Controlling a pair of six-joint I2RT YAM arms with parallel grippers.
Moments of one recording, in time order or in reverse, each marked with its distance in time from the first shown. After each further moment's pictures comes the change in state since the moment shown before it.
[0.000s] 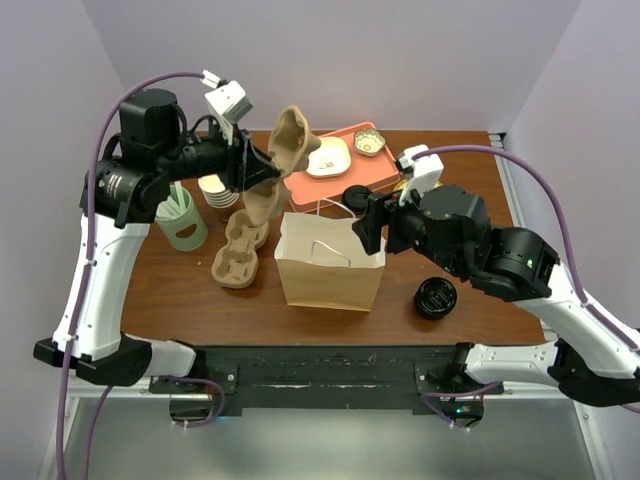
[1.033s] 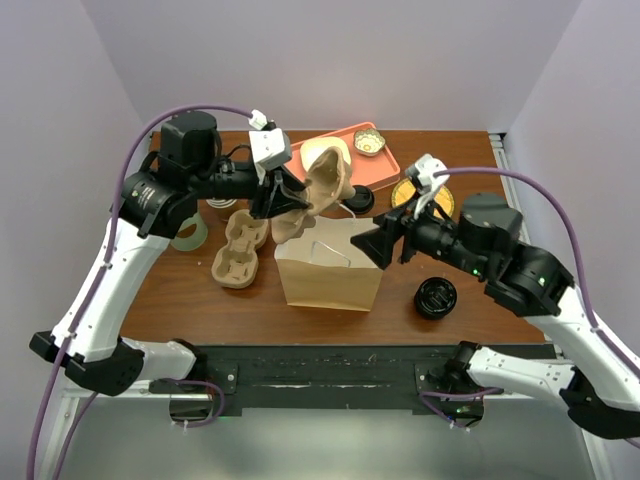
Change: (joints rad) left arm -0.175 -0.053 -0.190 0.108 0.116 0.247; right arm -0.179 -0.155 -0.223 0.264 -0.468 -0.157
